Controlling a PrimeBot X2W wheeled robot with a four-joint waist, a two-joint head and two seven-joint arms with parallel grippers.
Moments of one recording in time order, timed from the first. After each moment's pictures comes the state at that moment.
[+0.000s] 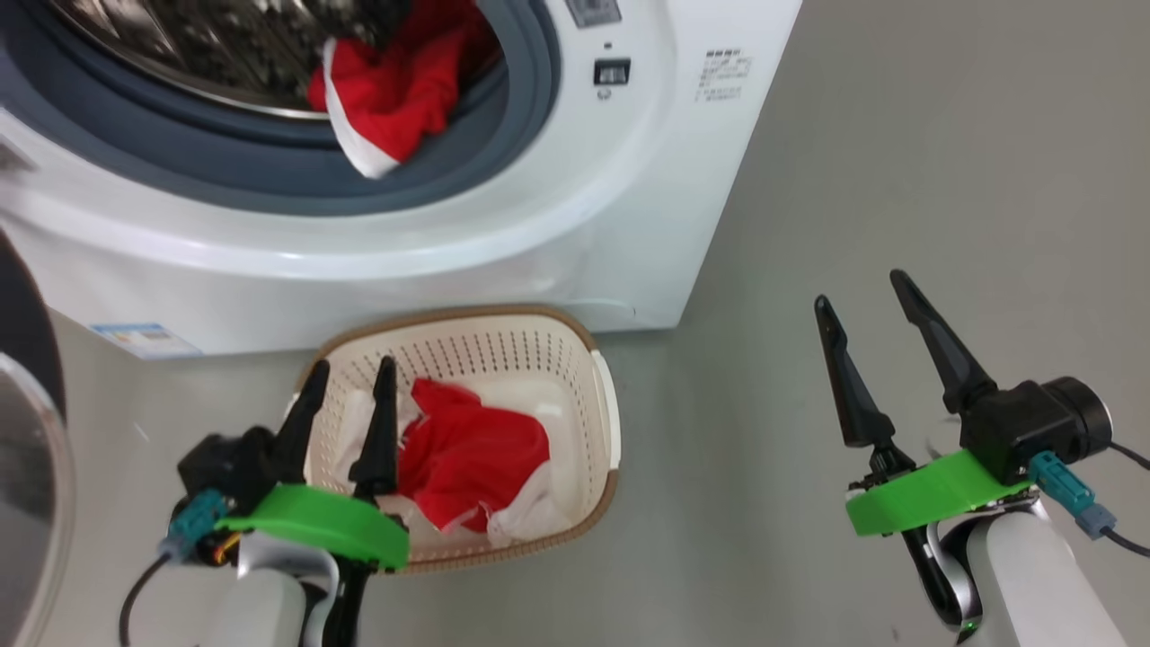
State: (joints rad) left arm -0.38 0.03 -0.12 0.49 -0.40 -0.08 -0.25; right arm -0.23 -0.05 0.05 0.17 0.12 0.13 -0.26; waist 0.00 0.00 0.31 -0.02
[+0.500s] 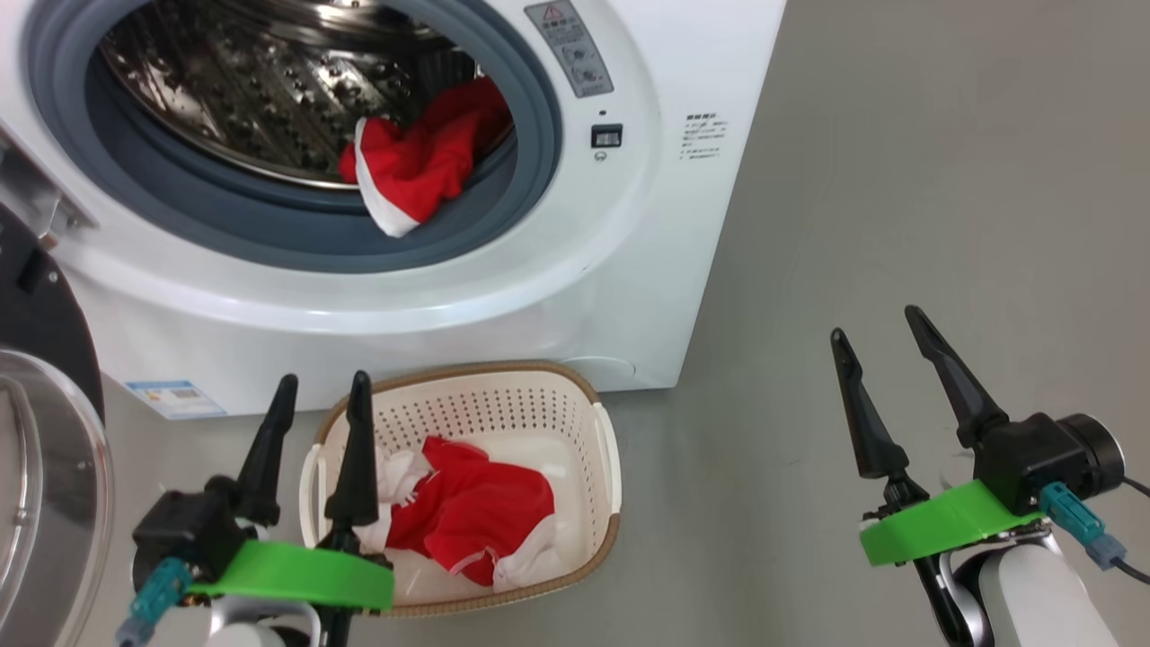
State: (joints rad) left arm -0.22 0.04 -0.07 0.23 -0.36 -0.05 -0.25; right arm -0.17 -0.05 0.03 0.16 0.12 0.13 -0.26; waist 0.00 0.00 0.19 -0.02
